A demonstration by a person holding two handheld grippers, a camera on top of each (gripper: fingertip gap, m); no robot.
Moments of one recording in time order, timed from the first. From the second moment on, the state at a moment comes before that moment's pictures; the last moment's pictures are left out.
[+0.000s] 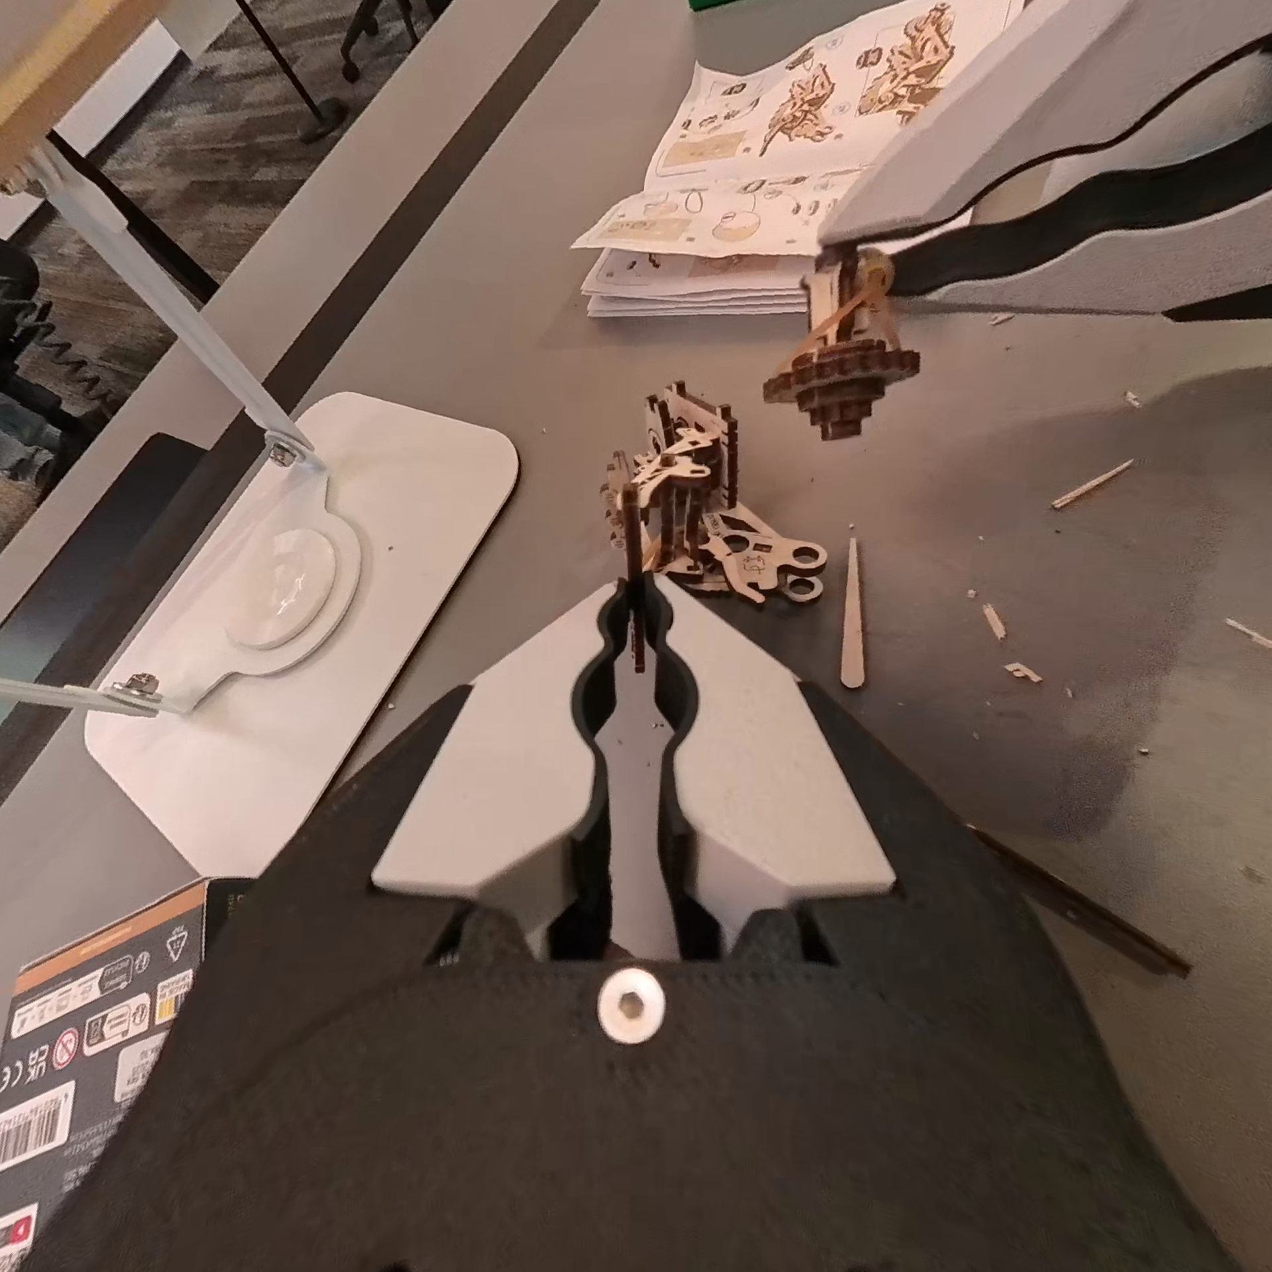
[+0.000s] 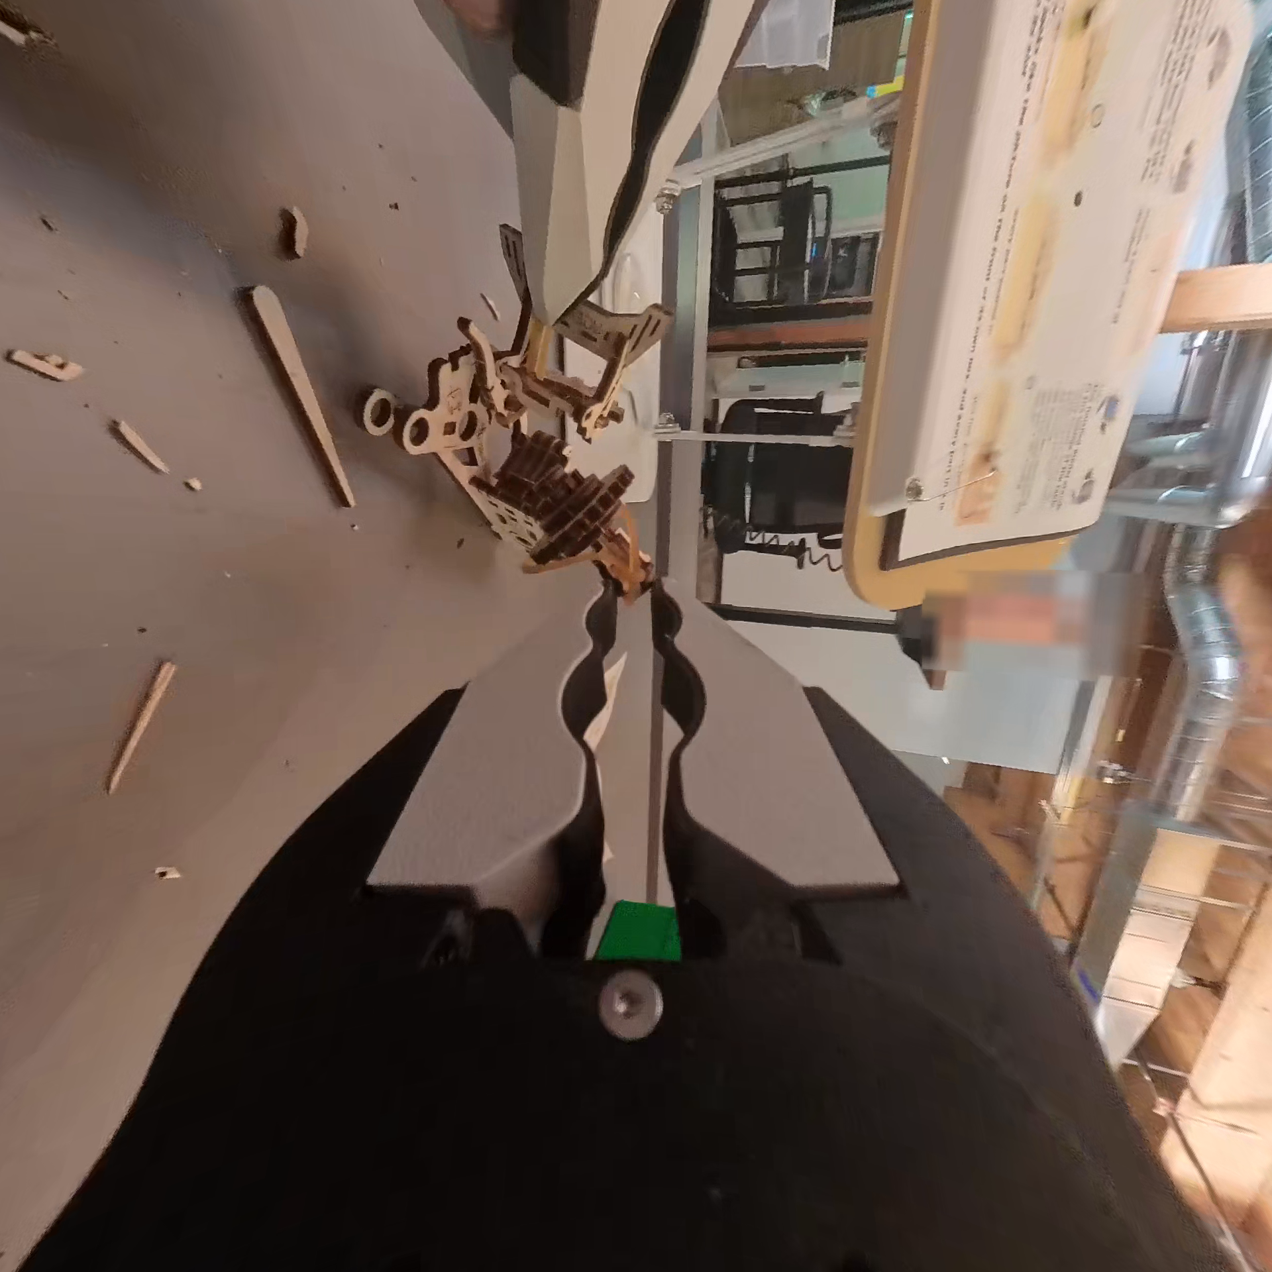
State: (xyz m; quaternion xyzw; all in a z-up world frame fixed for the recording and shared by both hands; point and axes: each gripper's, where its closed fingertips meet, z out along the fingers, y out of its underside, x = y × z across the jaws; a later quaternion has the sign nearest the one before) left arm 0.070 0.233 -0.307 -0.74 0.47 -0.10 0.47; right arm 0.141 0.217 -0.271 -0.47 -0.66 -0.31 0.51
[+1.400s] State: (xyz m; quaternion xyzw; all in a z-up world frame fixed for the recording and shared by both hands) left arm 0.070 0.233 -0.319 -0.75 0.47 -0.12 0.45; right arm 0.136 0.230 -0.330 -0.69 -0.56 -0.03 0.46
